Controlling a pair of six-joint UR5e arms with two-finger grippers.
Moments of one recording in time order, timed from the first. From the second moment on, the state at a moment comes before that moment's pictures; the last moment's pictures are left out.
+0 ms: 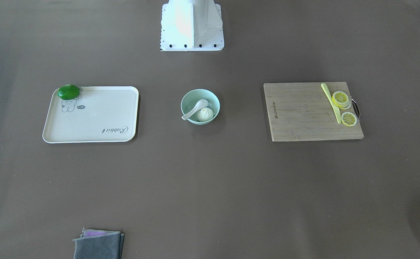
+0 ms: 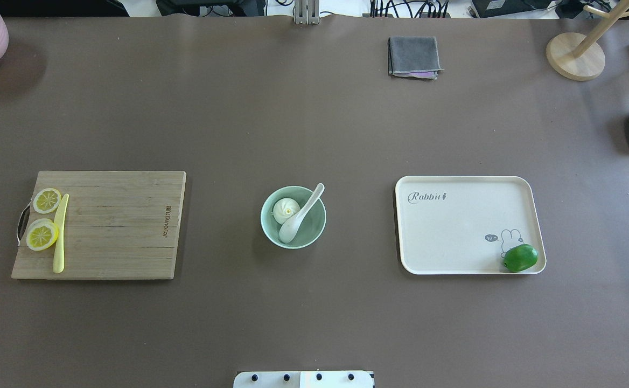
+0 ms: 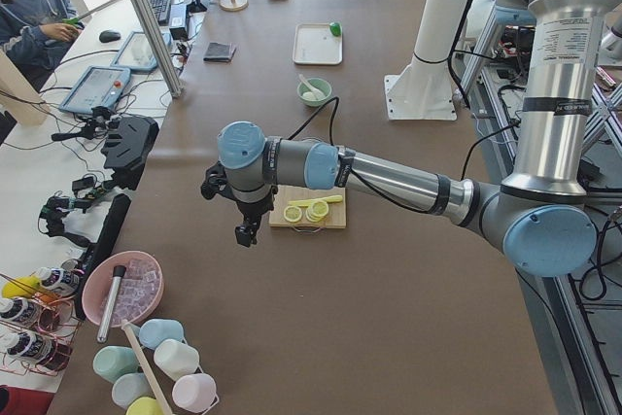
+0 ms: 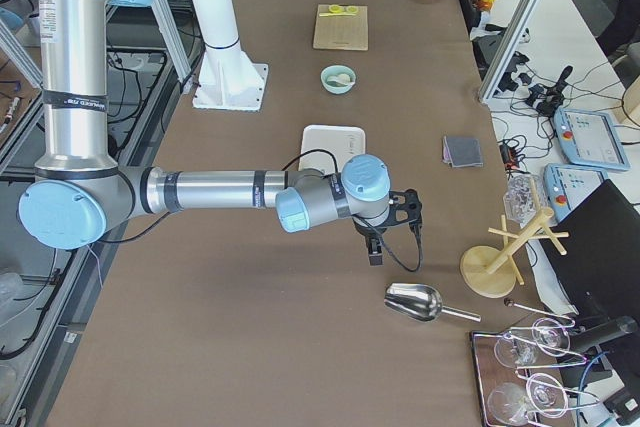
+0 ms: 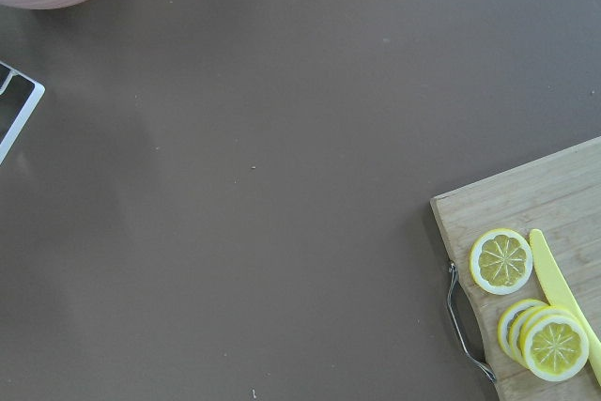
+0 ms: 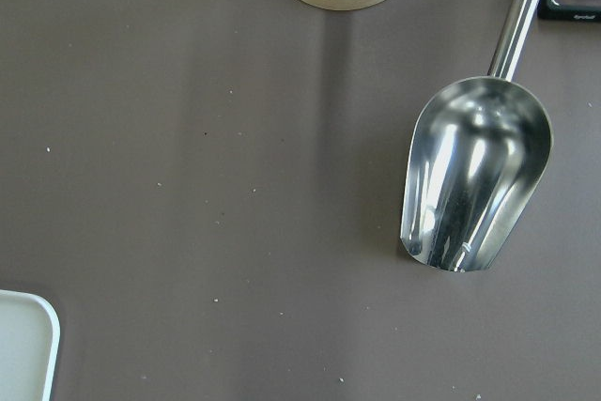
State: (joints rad) left arm -1.54 -1.63 -1.76 -1.42 -2.42 0.25; right arm 1.51 -1.59 1.64 -1.27 2.42 0.21
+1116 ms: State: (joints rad) left arm -1.54 -1.63 -1.66 -1.54 -2.38 0.05; right arm 1.55 -1.47 1.49 -1.29 2.39 0.22
